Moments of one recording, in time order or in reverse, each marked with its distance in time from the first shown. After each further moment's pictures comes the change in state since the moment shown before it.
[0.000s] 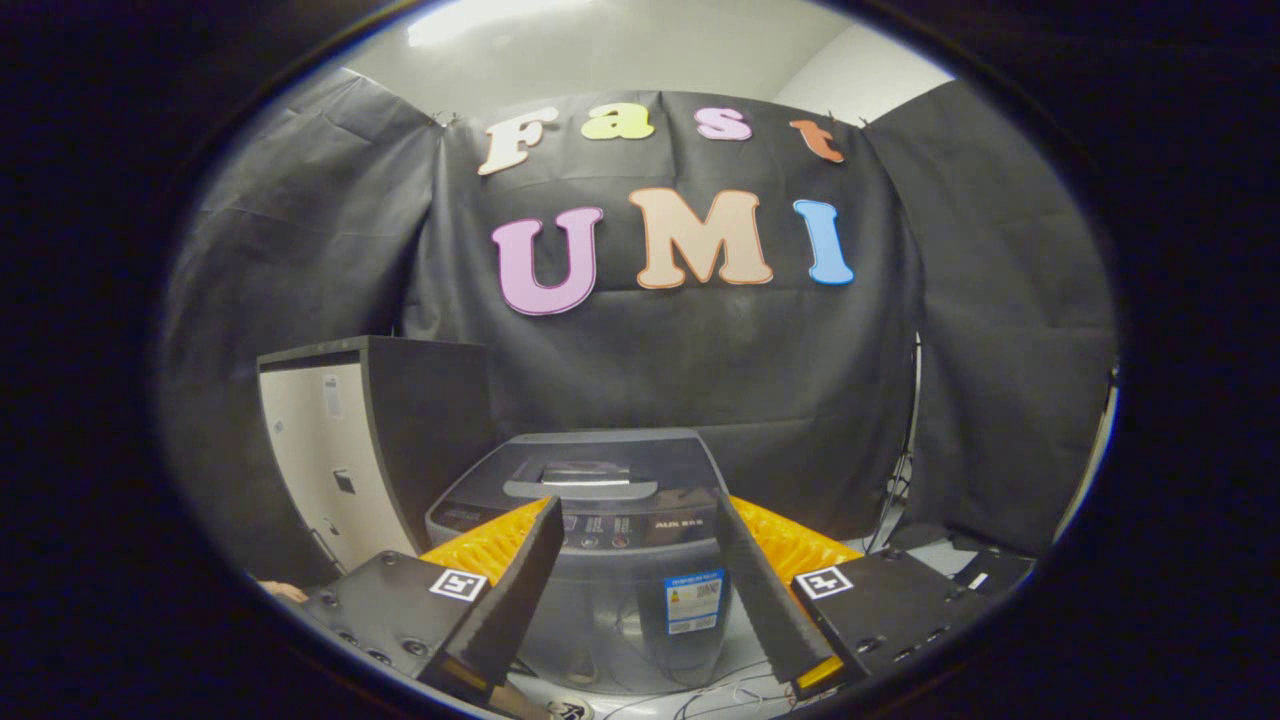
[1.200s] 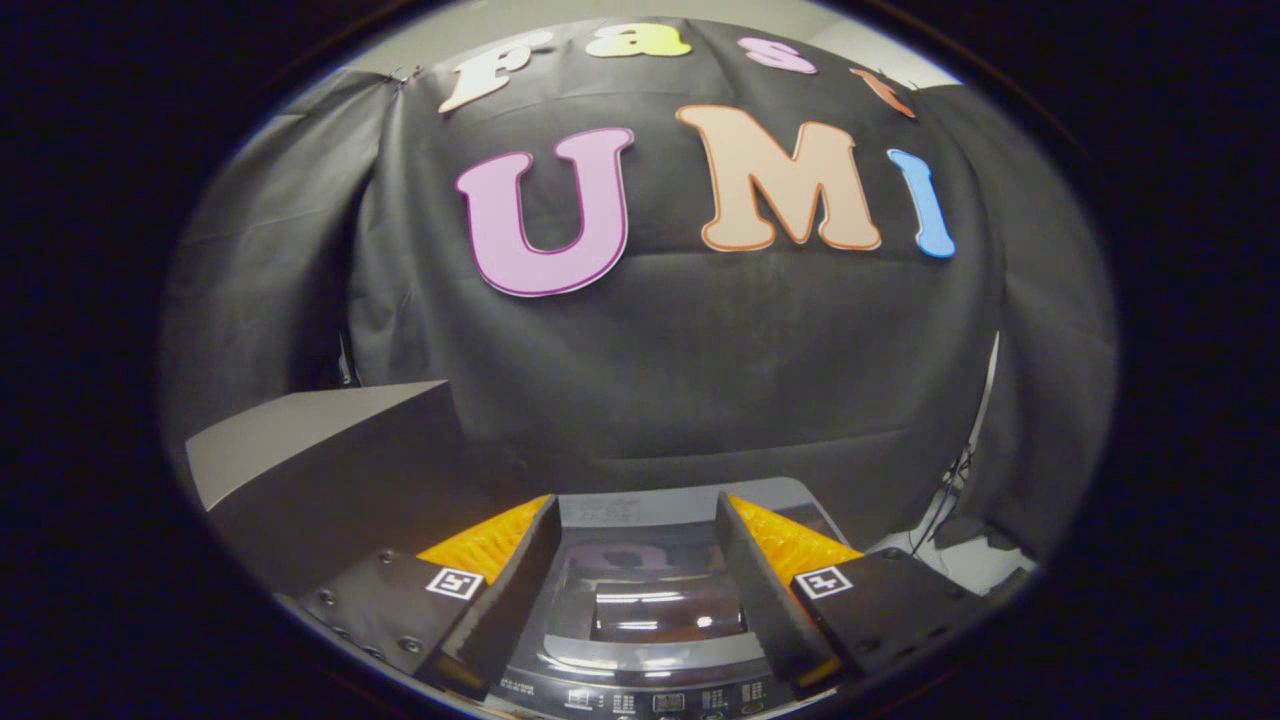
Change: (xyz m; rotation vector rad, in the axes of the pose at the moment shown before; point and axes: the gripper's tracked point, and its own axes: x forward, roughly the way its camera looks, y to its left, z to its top) arm 0.265 0.104 0.068 0.067 0.197 0.003
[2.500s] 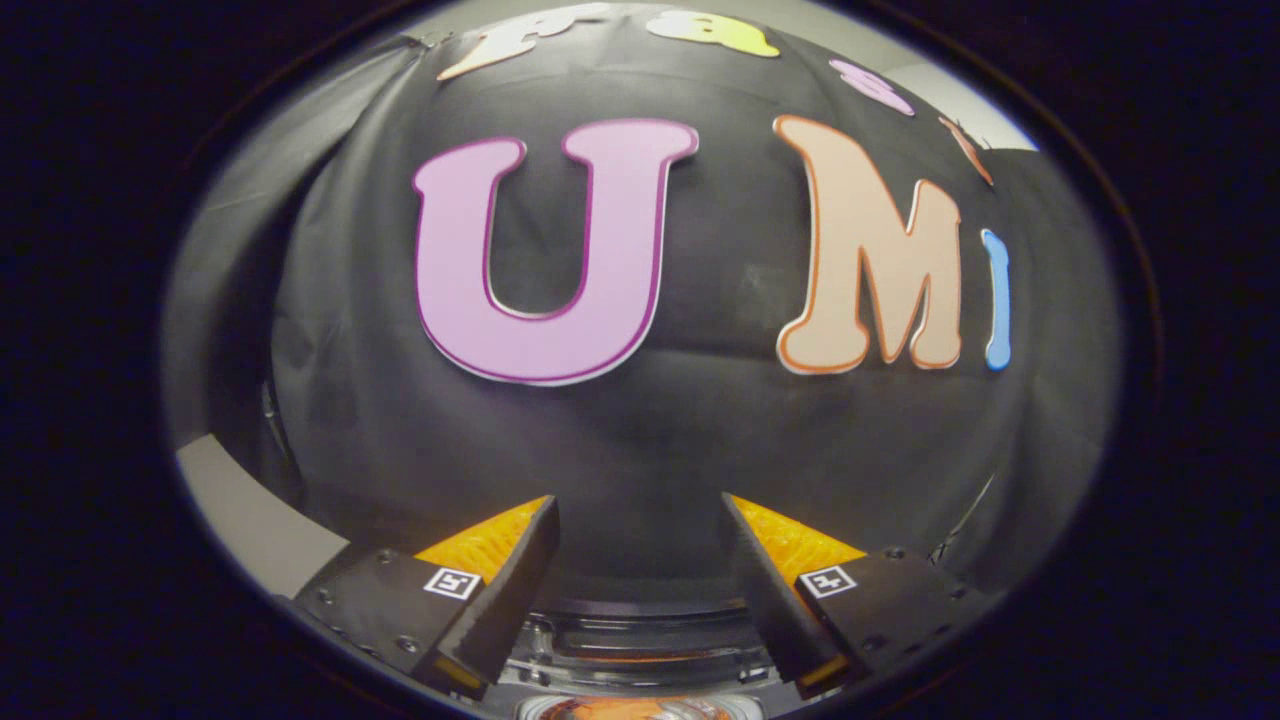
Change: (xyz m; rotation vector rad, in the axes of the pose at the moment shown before) arm 0.194 0.035 0.125 -0.167 -0.029 -0.070
